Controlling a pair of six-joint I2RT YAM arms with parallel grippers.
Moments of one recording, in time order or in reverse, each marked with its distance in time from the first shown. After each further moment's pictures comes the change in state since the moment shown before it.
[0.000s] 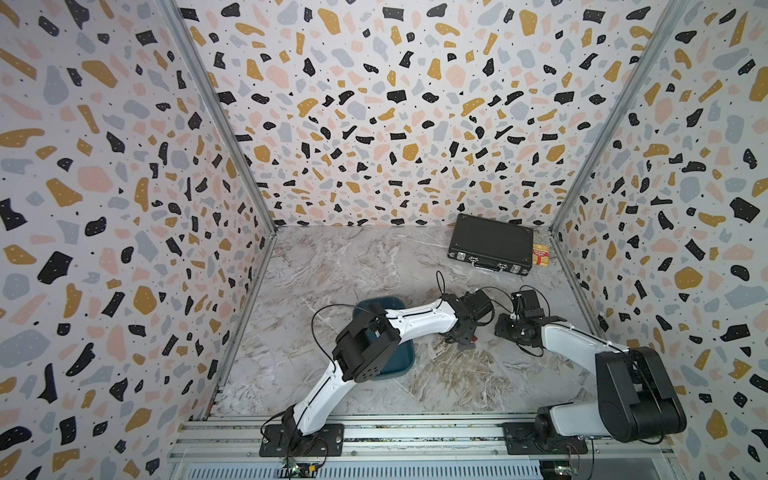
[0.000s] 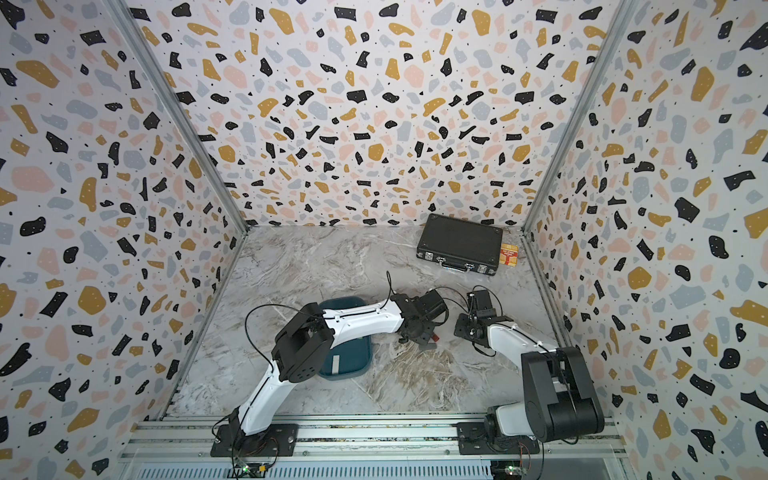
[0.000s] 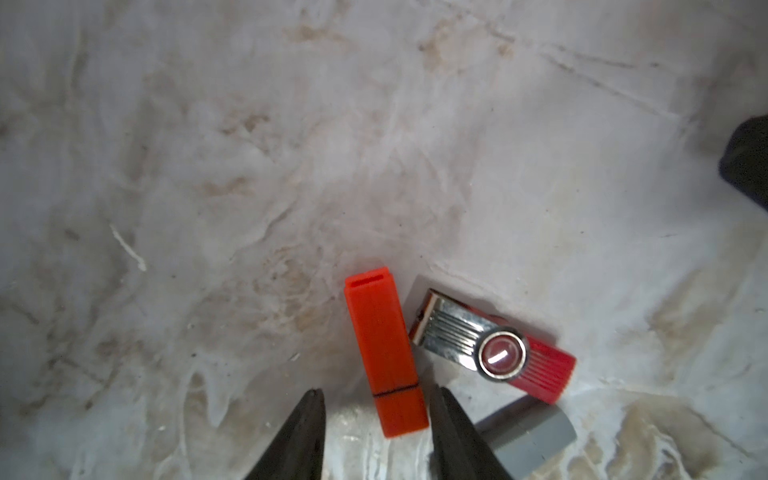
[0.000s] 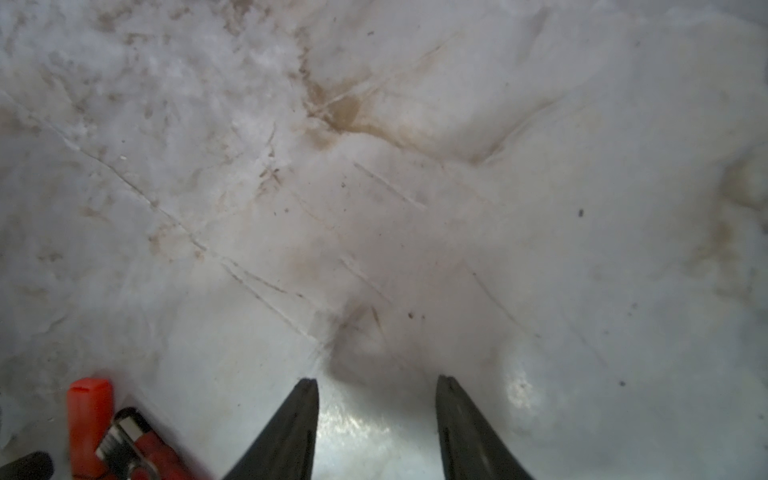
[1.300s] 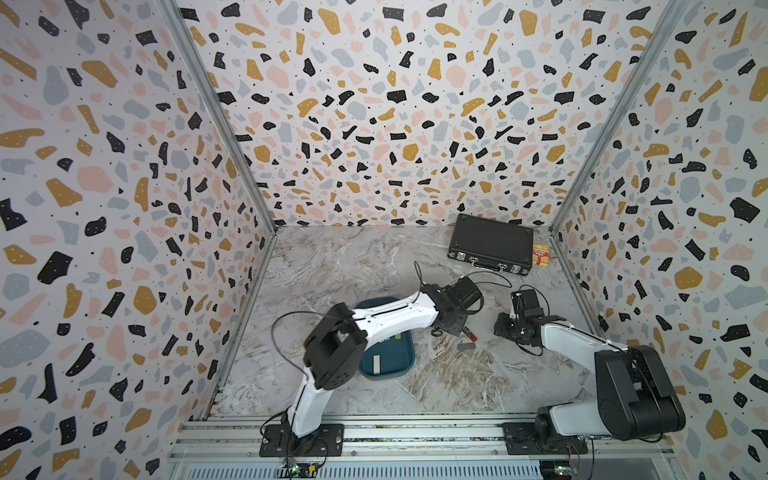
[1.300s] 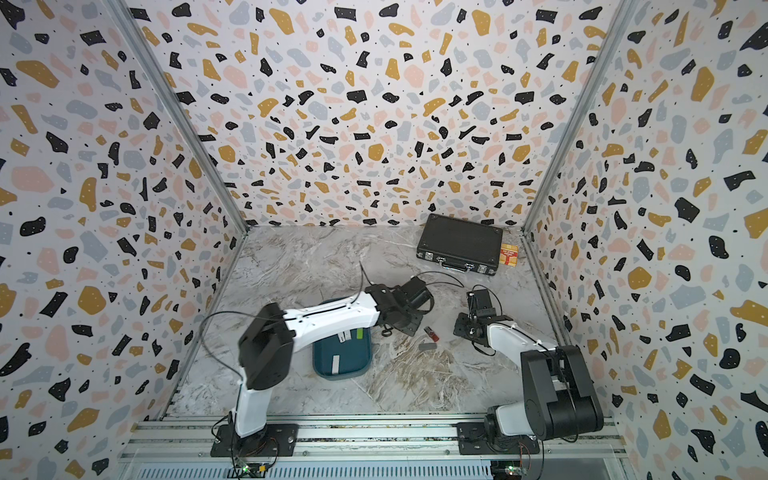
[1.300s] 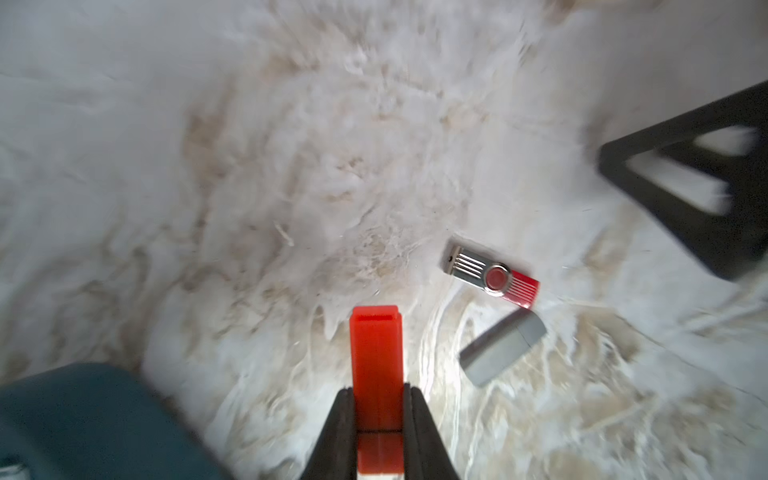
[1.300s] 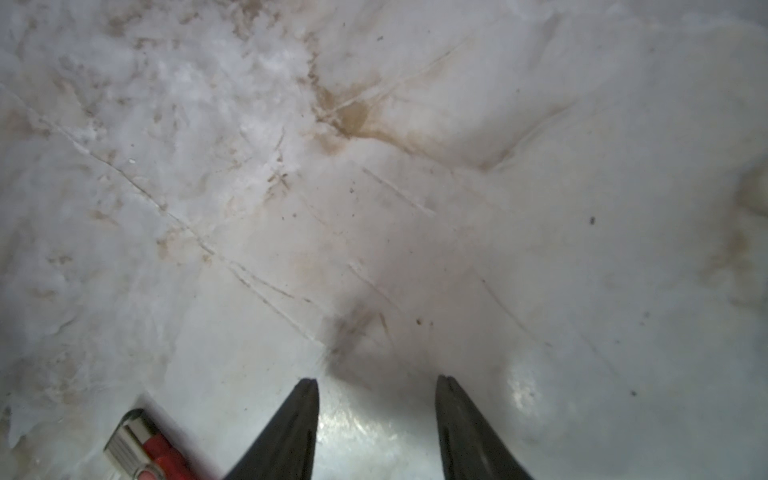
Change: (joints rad) left arm 0.061 -0.375 -0.225 0.021 -0.023 0.083; right arm 0.000 0.010 0.006 0.007 -0.009 -0.001
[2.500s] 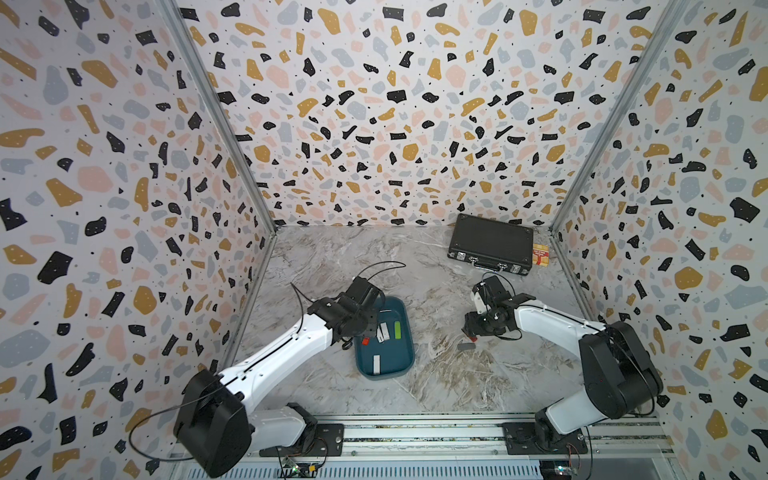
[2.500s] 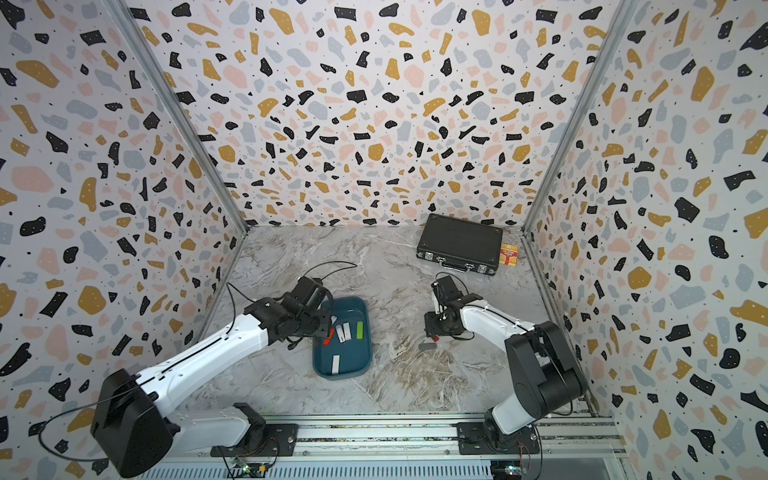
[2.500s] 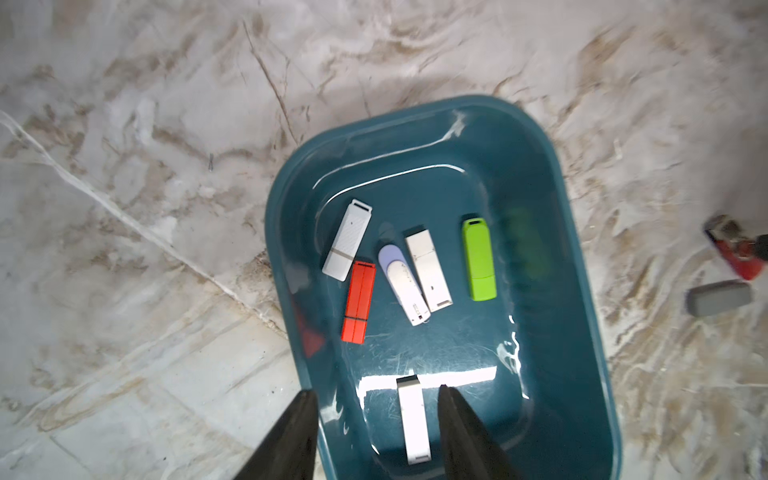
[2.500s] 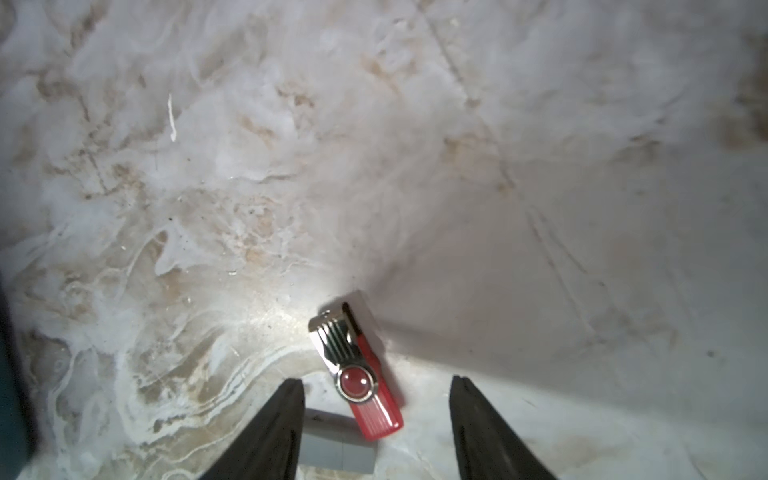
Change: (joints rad) left arm 0.382 -0.683 -0.618 -0.048 0.043 -0.071; right arm 0.271 0.168 0.282 -0.284 -0.075 -0.194
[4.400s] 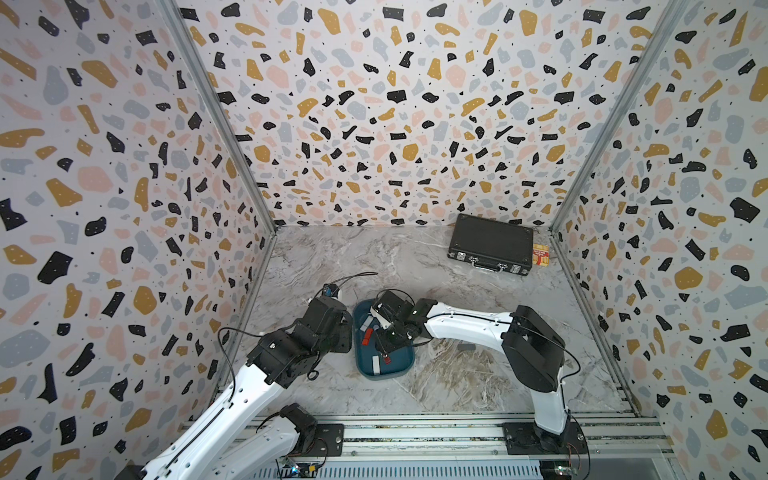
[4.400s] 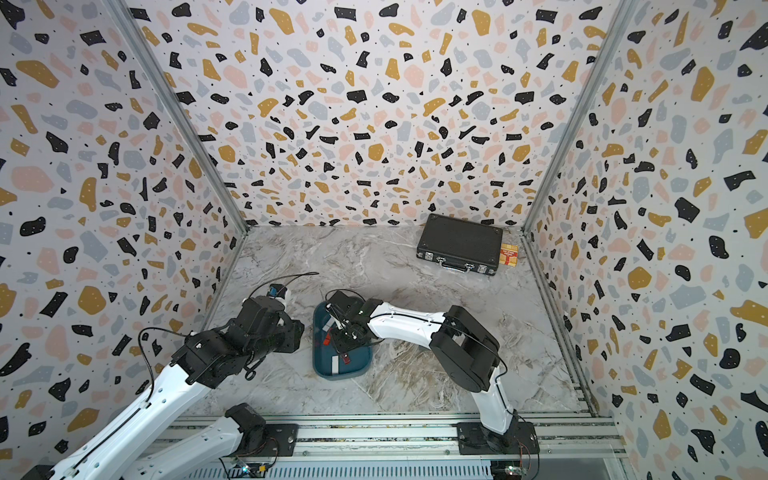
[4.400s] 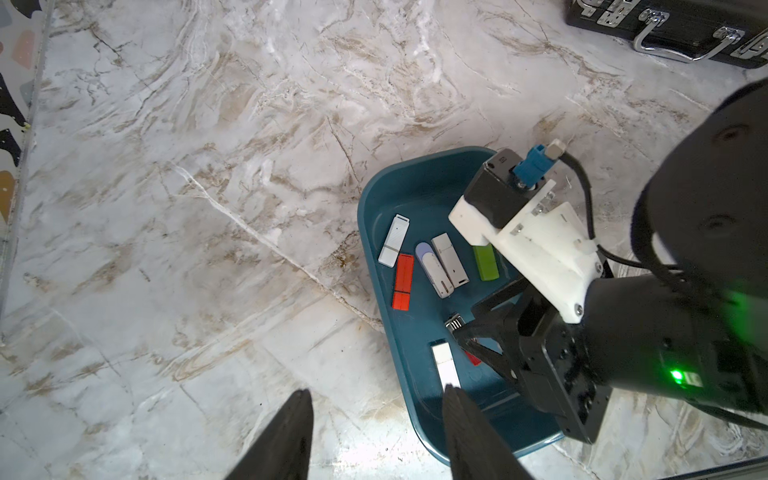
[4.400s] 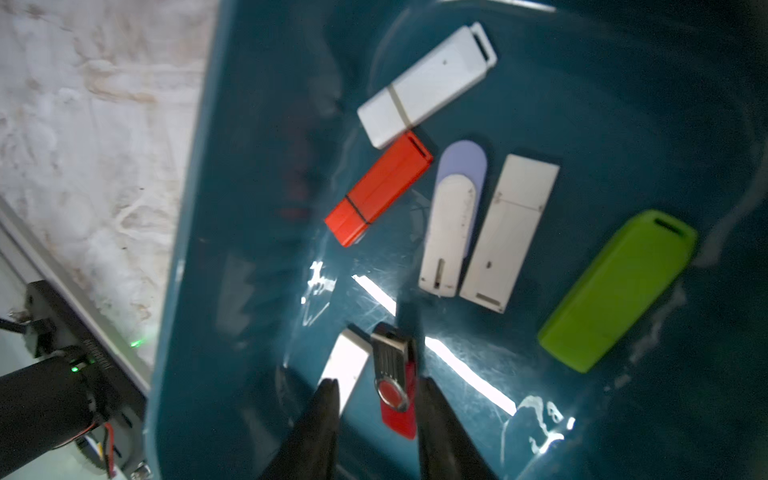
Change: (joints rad) left arm 0.000 -0.397 -0.051 -0.162 -0.110 0.058; right arm 0.596 0.430 0.590 -0.029 -0.085 0.238
